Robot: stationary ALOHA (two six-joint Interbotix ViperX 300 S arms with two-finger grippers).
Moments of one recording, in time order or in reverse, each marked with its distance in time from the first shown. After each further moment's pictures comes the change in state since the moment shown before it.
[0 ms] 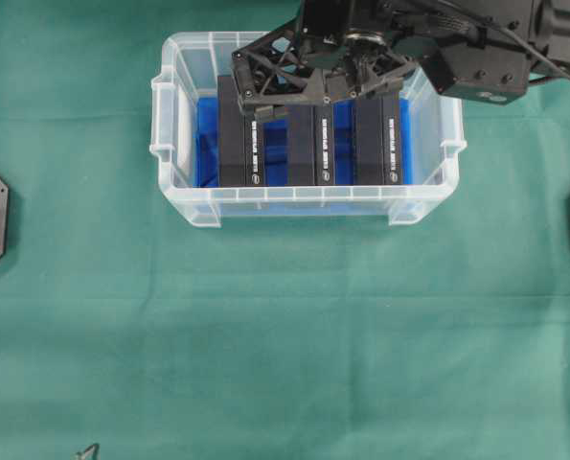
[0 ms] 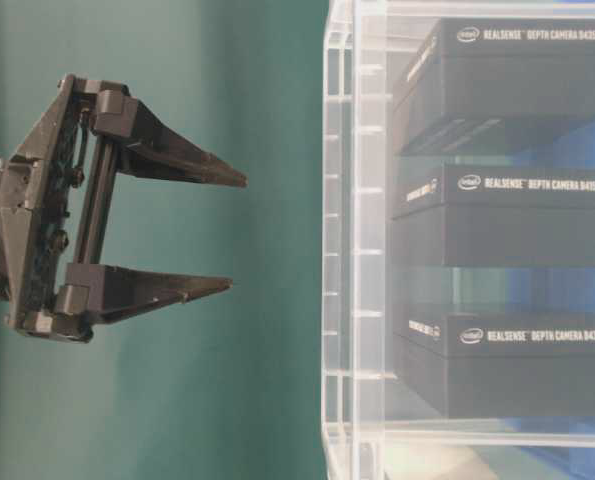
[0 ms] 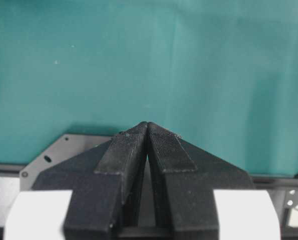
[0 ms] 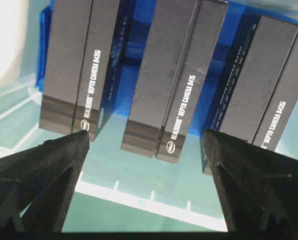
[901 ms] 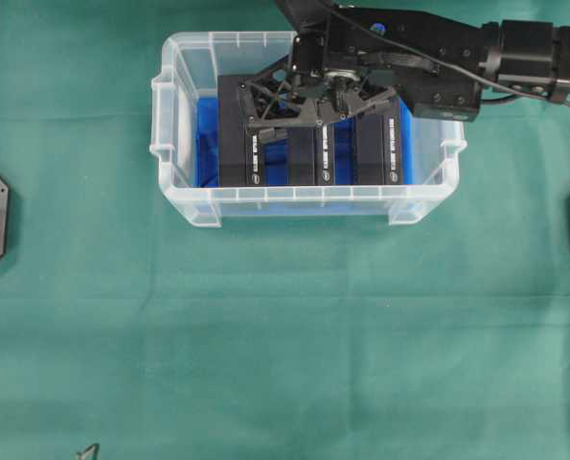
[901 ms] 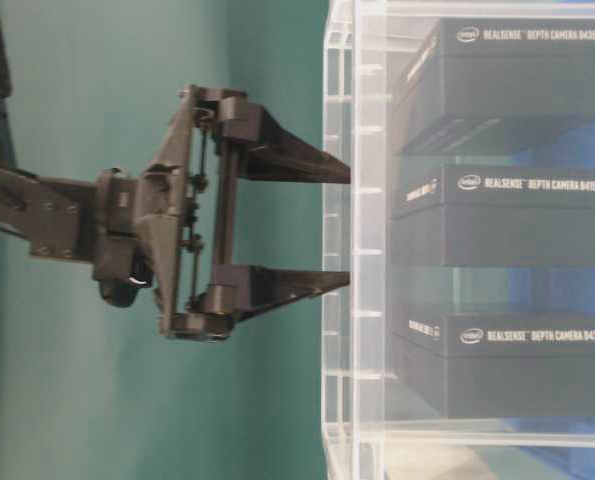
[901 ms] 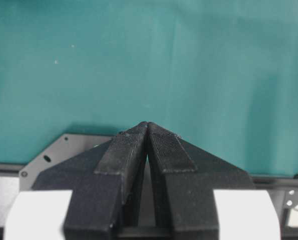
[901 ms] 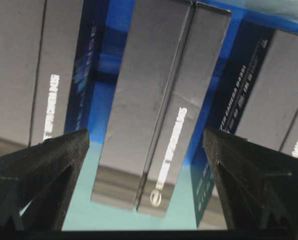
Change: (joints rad) left arm 0.000 0.000 0.000 0.000 0.000 -0.003; right arm -0.025 0.038 0.201 0.000 -0.198 0.005
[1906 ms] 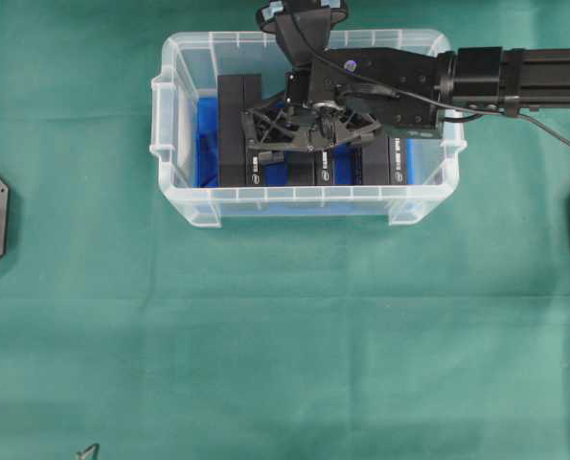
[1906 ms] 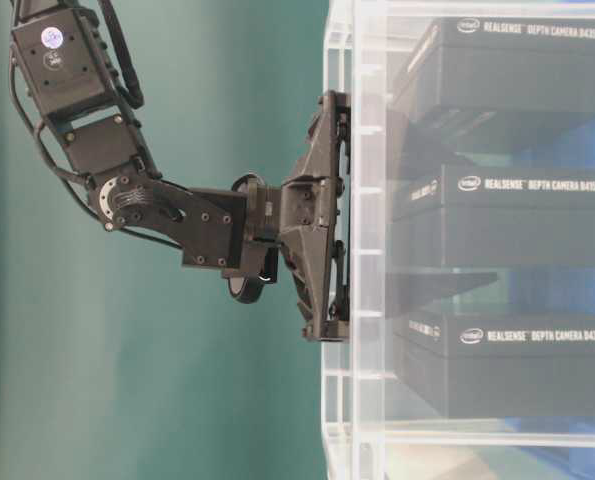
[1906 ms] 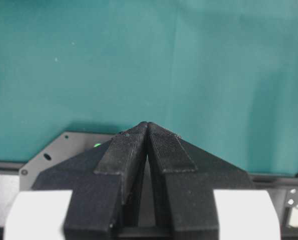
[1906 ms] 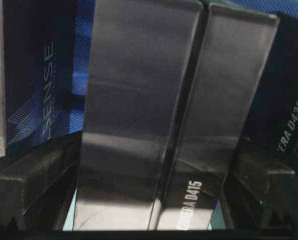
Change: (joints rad) left arm 0.000 0.000 0.011 0.000 -0.002 -0.002; right arm -0.017 0.092 0.130 0.060 -0.184 0.058
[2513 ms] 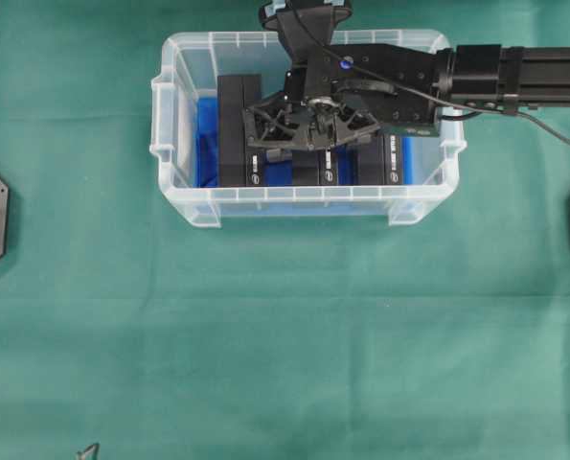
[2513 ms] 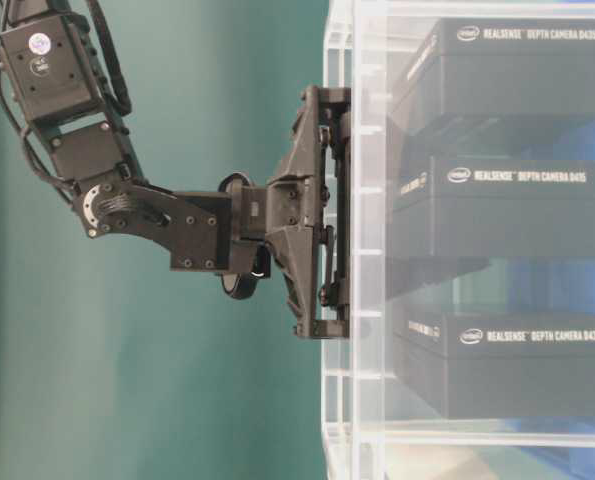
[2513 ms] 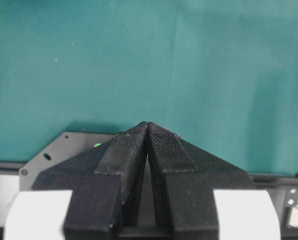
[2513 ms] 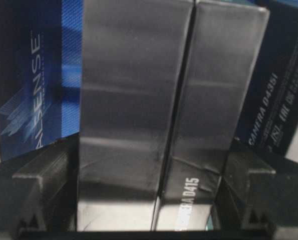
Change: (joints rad) left arm 0.000 0.000 0.000 0.000 0.002 0.000; right arm 0.002 0.000 -0.038 0.005 0.092 0.029
